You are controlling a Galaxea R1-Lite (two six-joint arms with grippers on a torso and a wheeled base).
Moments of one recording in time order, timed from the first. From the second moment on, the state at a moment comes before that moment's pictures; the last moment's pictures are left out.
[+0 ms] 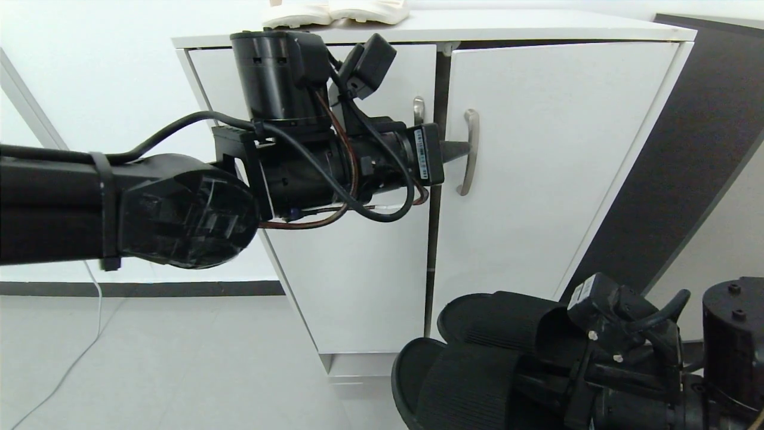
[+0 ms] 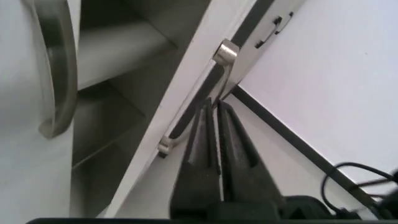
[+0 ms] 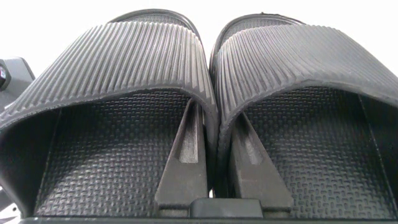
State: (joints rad) left arm -0.69 1.79 -1.40 -0.42 -0.35 -0.26; right arm 0.89 1.40 -0.49 -0.56 0.02 0.00
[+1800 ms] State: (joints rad) left arm -0.64 1.91 -1.52 -0.53 -0.35 -0.32; right arm 0.94 1.41 -0.47 -0.56 0.02 0.00
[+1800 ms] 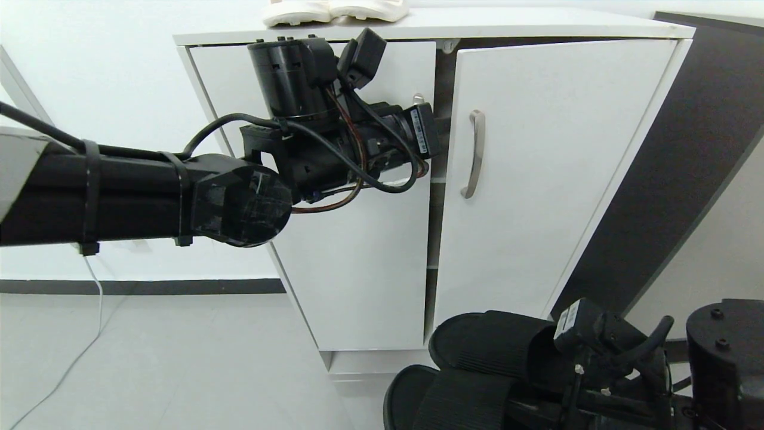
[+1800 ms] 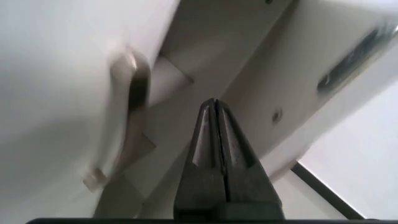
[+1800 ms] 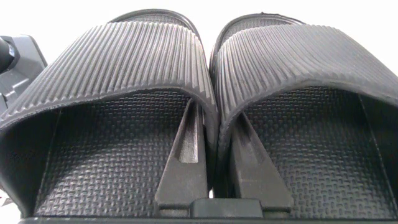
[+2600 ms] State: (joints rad) left arm -0.74 1.83 -1.42 -0.56 -0.34 -0.30; right arm 0.97 1.39 -0.45 -0.57 0.02 0.00
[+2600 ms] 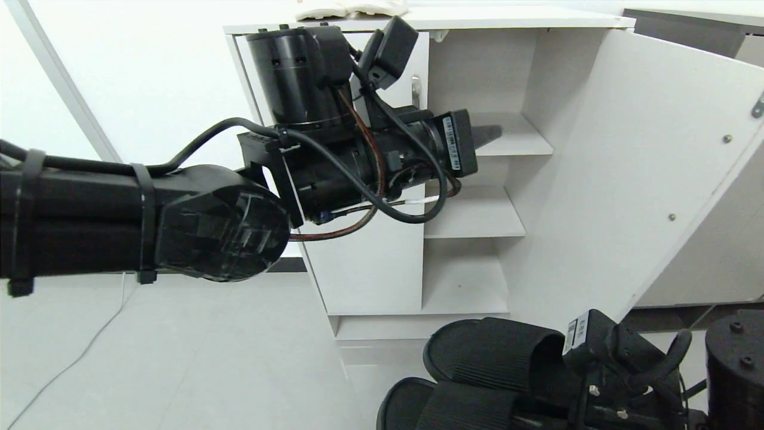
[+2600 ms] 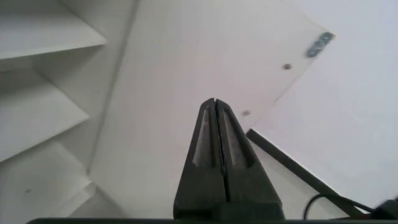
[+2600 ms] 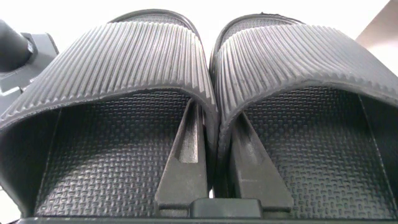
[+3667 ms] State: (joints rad) left arm 0.01 0.32 -0.38 0.05 0.37 0.01; right arm 0.83 1.59 -0.62 -0.57 -0.27 0.13
